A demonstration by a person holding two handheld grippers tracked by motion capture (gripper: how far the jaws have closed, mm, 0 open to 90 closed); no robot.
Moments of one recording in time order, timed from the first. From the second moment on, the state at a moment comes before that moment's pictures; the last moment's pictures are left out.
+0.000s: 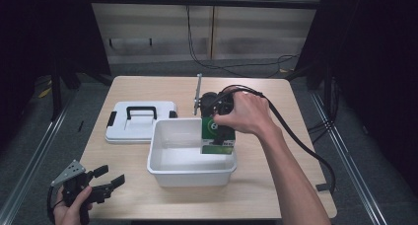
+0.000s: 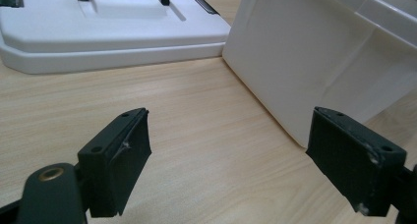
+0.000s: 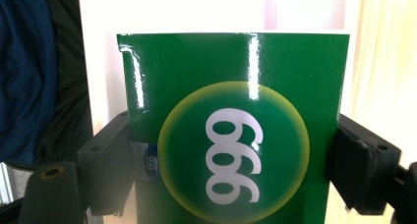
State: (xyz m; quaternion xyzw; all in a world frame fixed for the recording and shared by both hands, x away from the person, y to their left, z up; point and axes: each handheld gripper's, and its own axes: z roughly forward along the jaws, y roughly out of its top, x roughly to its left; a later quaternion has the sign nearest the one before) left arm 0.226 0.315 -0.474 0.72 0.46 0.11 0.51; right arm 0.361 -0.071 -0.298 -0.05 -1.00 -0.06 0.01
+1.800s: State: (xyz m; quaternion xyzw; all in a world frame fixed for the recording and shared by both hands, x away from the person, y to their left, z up) left arm 0.226 0.316 -0.472 0.72 0.46 0.11 0.51; right arm 0.373 -0.064 -0.408 -0.02 -1.00 -0.03 0.04
